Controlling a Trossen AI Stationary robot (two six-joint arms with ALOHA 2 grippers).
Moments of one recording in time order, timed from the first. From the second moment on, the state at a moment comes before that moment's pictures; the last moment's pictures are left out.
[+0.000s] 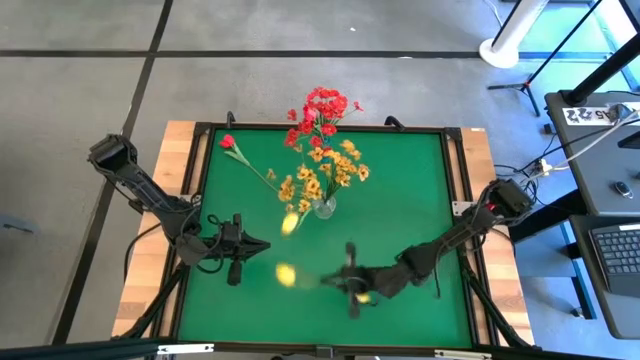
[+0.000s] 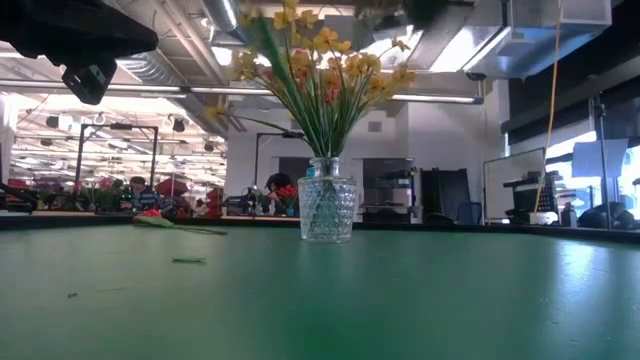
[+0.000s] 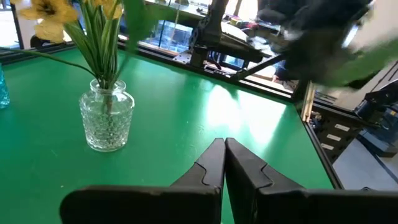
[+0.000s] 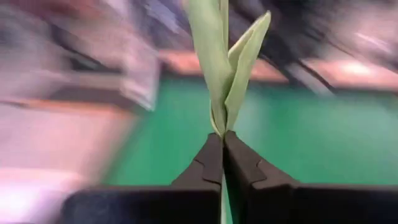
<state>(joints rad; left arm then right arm) -0.77 1.13 0.31 0.56 -0.91 -0.49 0.59 1.77 1.02 0.51 0.50 0.10</state>
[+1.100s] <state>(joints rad) -0.77 1.13 0.31 0.55 -0.90 -0.49 0.13 1.75 0.80 1.34 0.33 -0.48</state>
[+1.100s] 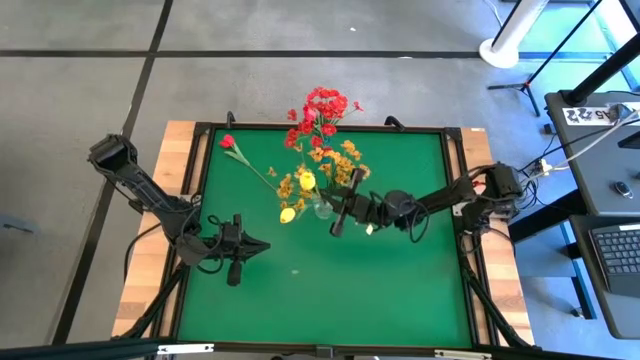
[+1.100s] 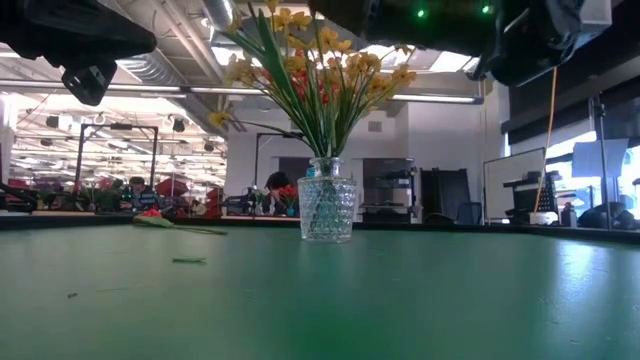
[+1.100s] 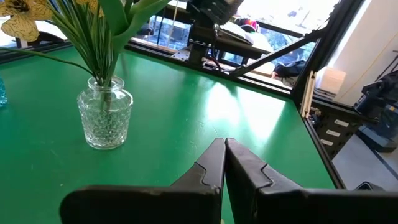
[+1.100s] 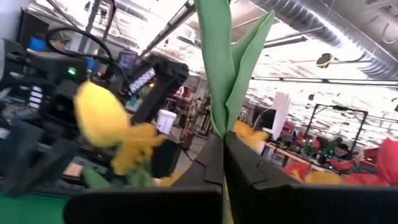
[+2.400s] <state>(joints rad) -0.77 1.13 0.31 0.53 -0.90 -0.50 0.18 1.63 0.75 0.86 0.52 -0.29</state>
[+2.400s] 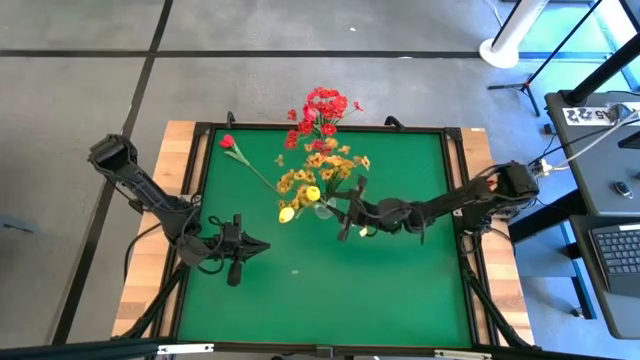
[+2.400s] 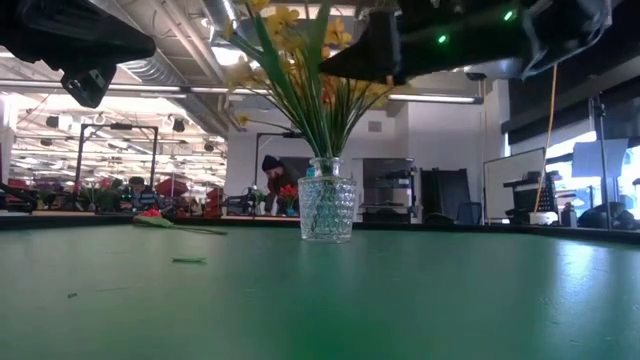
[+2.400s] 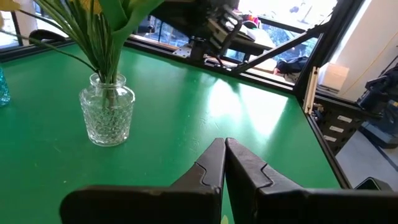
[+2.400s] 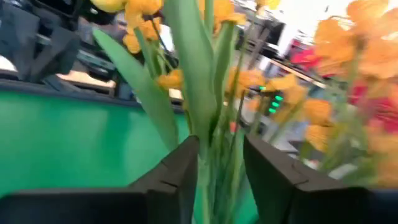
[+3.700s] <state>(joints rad) 0.13 1.13 0.32 -0.19 -0.59 -1.20 0.63 1.32 0.75 0.45 1.13 -0.24</state>
